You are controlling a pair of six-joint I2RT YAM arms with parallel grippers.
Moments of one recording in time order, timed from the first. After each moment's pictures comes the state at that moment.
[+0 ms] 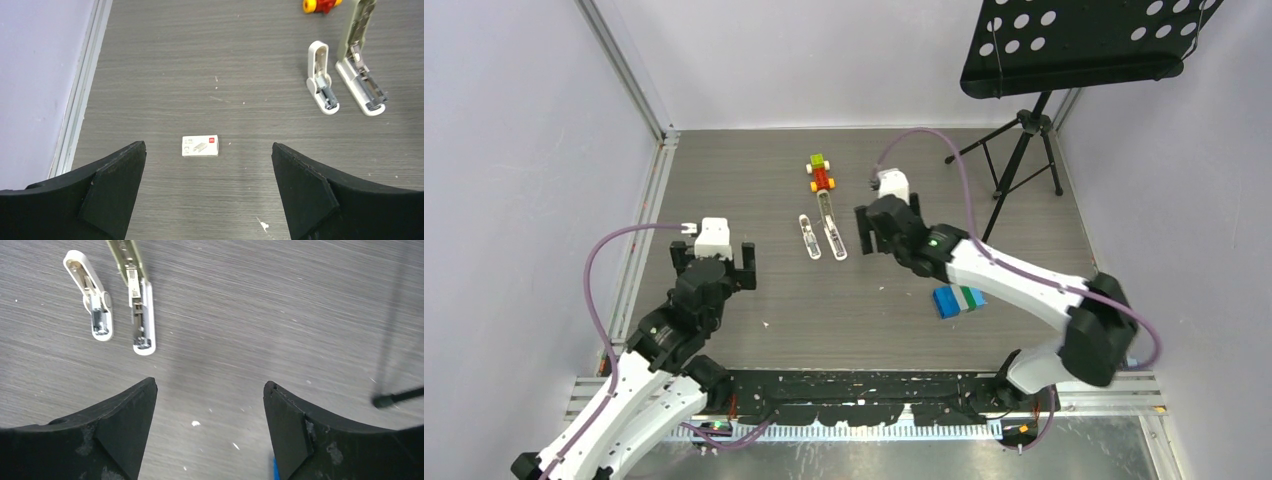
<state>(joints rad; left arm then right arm) -0.60 0.52 0.65 -0.54 -0.63 -0.14 0.86 1.51 1.16 -0.36 0.50 0.36</state>
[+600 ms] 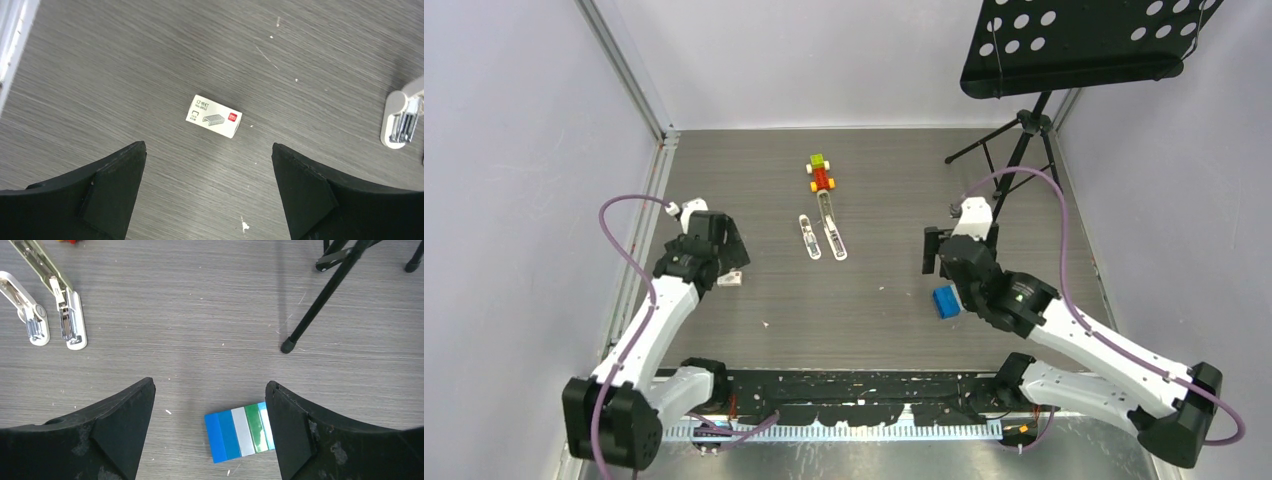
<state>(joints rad) -0.20 0.97 0.75 -0.62 -0.42 -0.45 0.86 0.92 0.82 -0.51 0.73 0.41</state>
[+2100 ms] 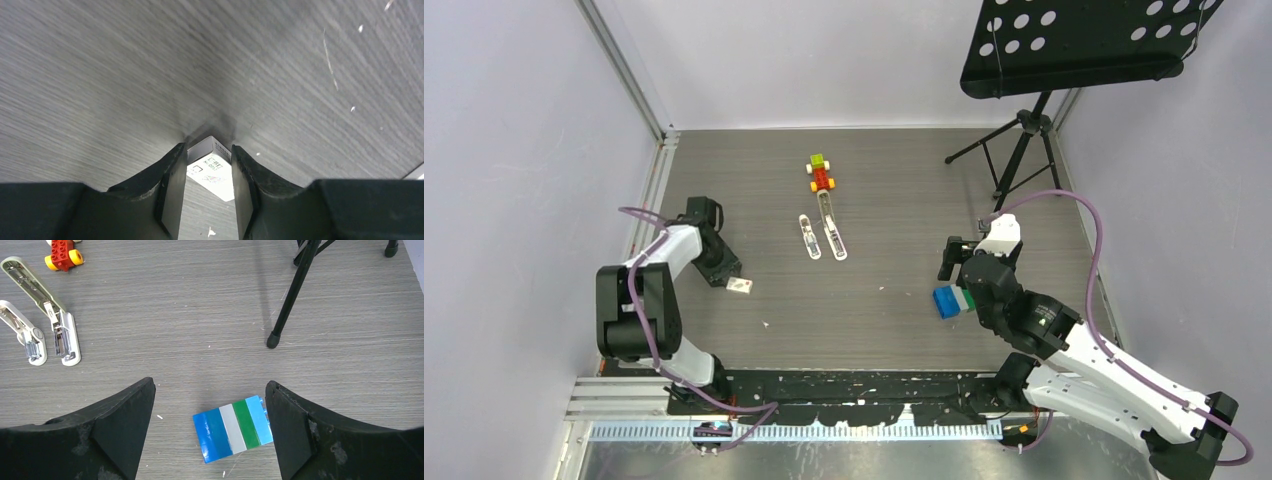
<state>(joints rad) 0.06 1.56 0.90 -0.64 -0.07 -0.63 0.86 0.68 0.67 -0.50 0.81 0.47</state>
